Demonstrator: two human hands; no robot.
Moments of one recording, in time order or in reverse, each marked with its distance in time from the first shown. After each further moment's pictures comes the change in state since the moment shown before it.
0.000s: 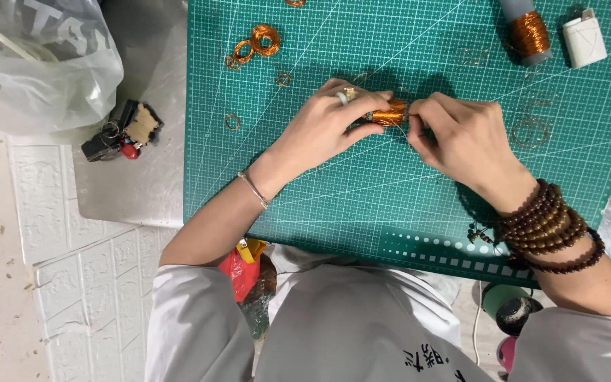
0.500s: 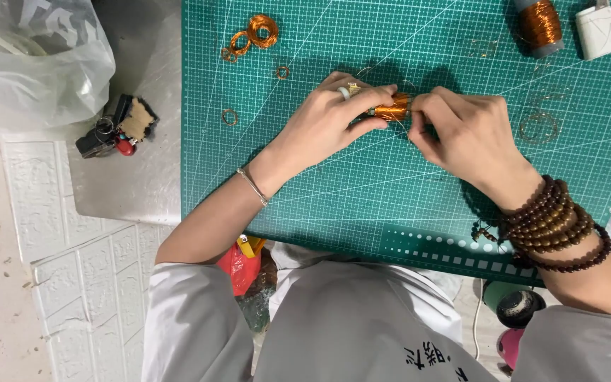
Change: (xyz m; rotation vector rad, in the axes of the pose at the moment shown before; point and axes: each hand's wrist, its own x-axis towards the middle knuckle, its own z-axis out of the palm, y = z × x) left_hand -0.004 -0.005 0.005 0.035 -0.072 0.018; right_hand -0.004 0.004 0.002 -0.098 -0.067 -0.065
